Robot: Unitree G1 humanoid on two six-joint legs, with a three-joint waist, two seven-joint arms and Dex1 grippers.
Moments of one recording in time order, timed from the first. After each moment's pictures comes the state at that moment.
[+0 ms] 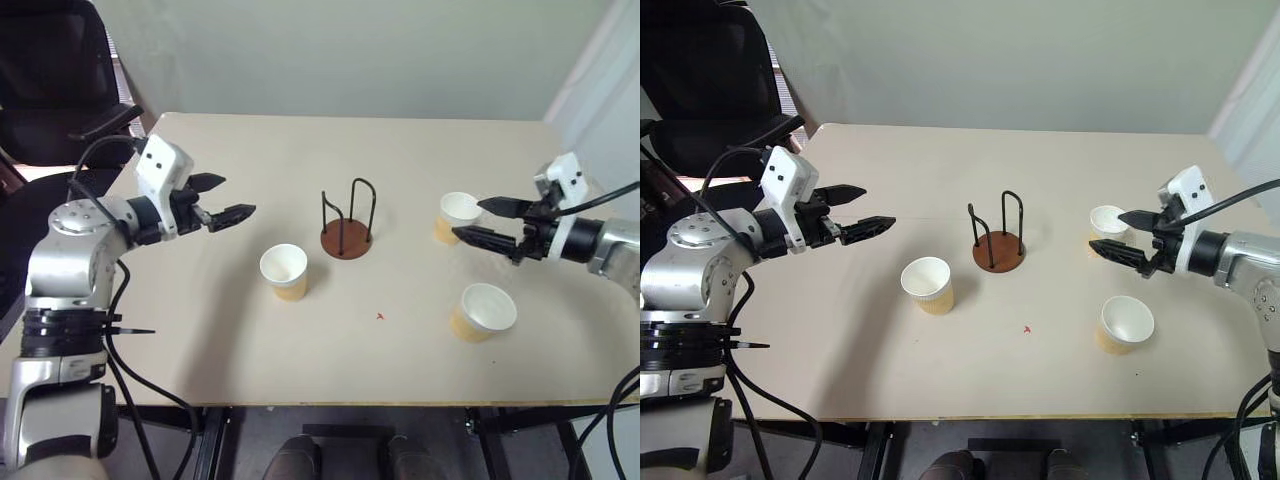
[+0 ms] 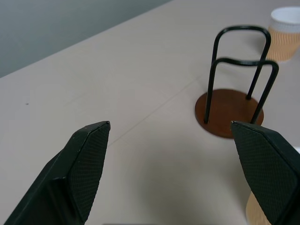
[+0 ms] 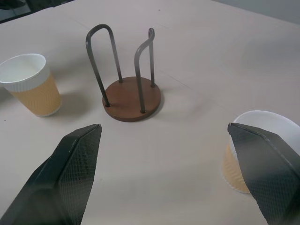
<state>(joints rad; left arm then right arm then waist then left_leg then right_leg) -0.73 0.80 0.14 0.15 -0.37 0.55 -0.91 -0.57 -0.92 -0.17 -0.15 0.64 0.83 0.84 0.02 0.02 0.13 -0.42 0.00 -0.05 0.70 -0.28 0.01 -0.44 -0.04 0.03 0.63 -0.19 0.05</state>
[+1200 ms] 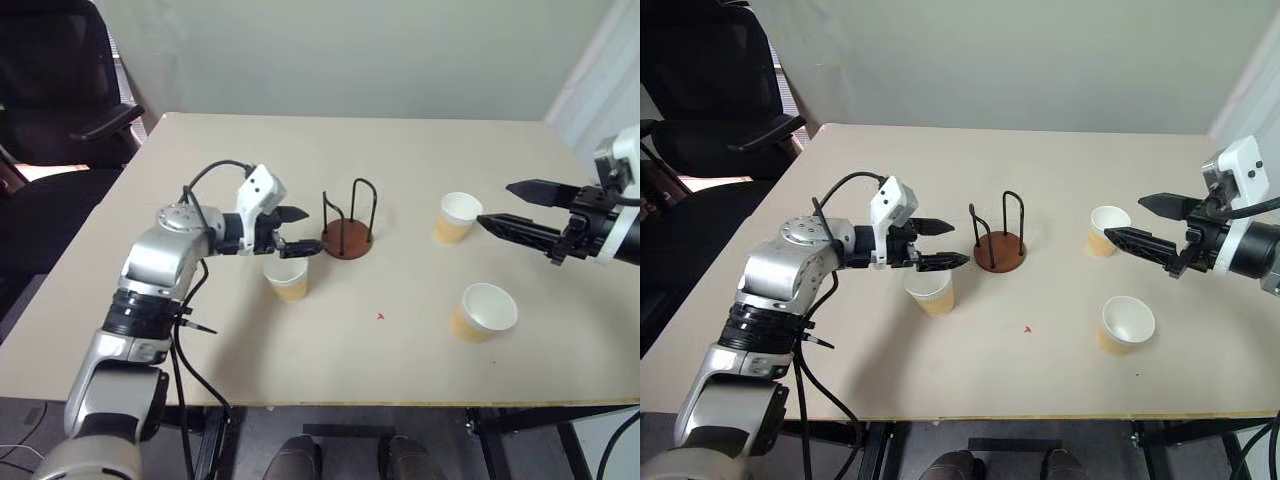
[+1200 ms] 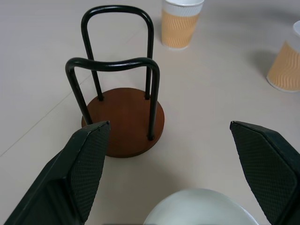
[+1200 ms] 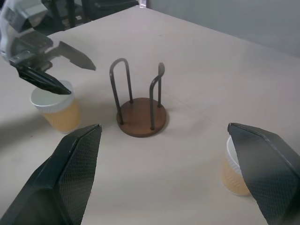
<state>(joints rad) -0.82 0.62 -0.13 0.18 -0.32 0.62 -1.04 -0.49 -1.01 -0.43 -0.42 0.90 1.08 0.72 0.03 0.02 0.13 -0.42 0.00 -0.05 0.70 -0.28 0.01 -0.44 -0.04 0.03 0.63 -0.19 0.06</state>
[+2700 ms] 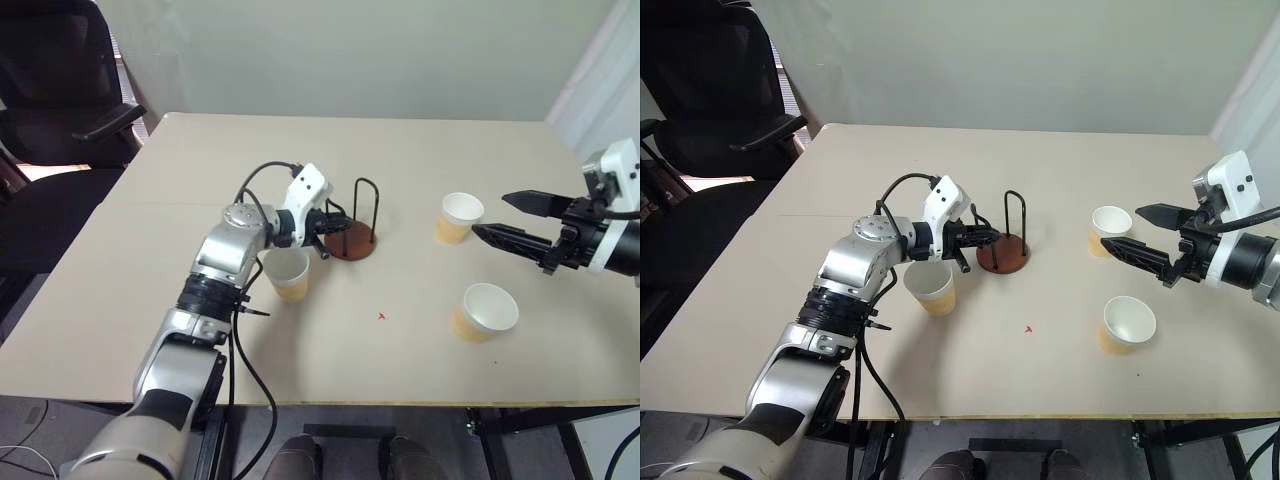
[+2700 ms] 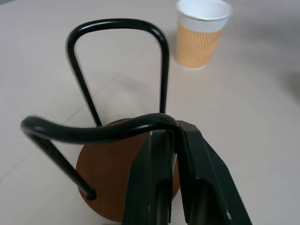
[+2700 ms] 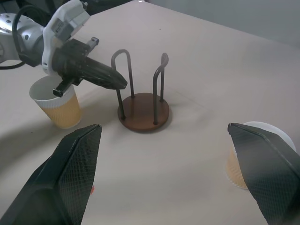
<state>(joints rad) -0.94 0.38 -0.15 0.39 -0.21 0.52 -0.95 -0.42 -1.01 -0.43 -0.45 0.94 1.06 0.65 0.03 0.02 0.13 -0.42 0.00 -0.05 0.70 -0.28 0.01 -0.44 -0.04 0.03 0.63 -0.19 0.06</state>
